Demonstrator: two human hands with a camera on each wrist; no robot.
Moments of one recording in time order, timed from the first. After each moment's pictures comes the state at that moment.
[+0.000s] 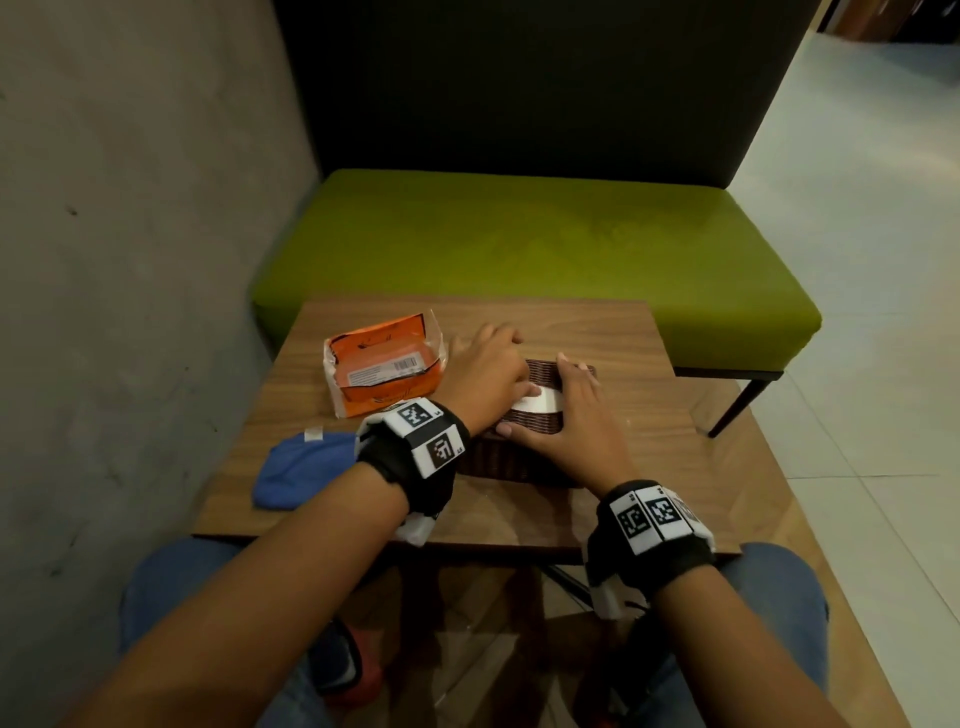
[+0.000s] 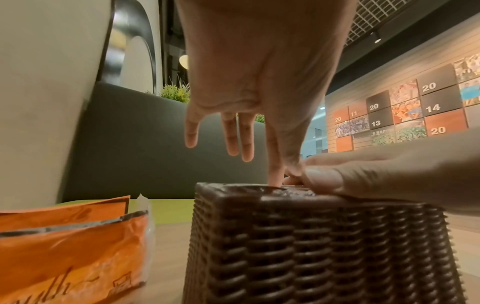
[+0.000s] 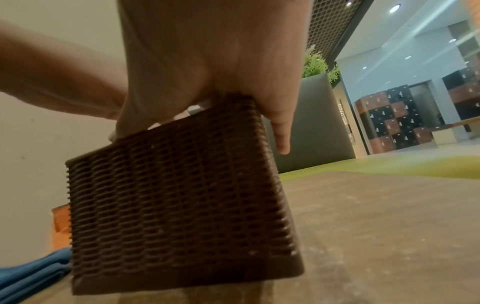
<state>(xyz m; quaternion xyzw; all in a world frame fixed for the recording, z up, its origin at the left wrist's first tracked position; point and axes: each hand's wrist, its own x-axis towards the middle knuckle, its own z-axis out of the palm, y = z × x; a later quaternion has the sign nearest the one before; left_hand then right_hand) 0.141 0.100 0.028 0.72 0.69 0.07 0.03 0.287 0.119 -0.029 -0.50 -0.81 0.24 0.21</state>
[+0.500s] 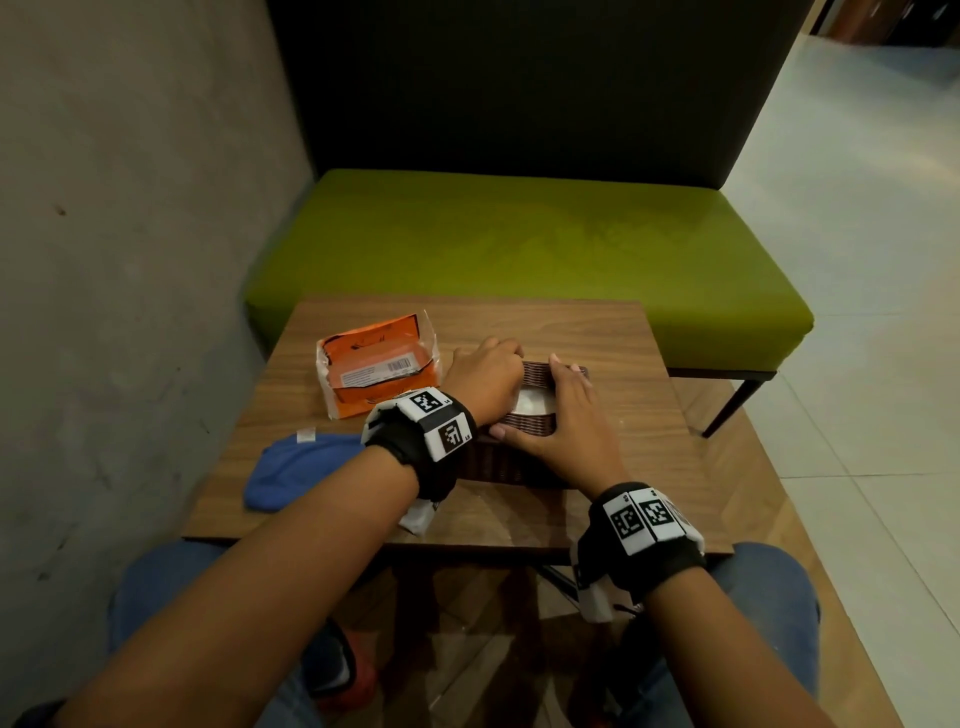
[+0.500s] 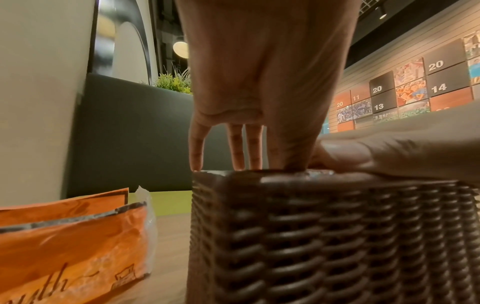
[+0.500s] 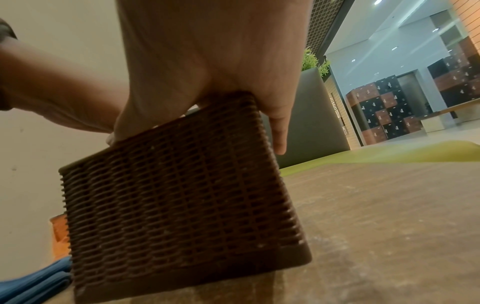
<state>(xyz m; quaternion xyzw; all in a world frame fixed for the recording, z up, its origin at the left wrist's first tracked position) 0.145 0.114 0.021 0.73 0.68 0.04 0.08 0.286 0.118 -0.031 -0.49 -0.81 0.25 0.22</state>
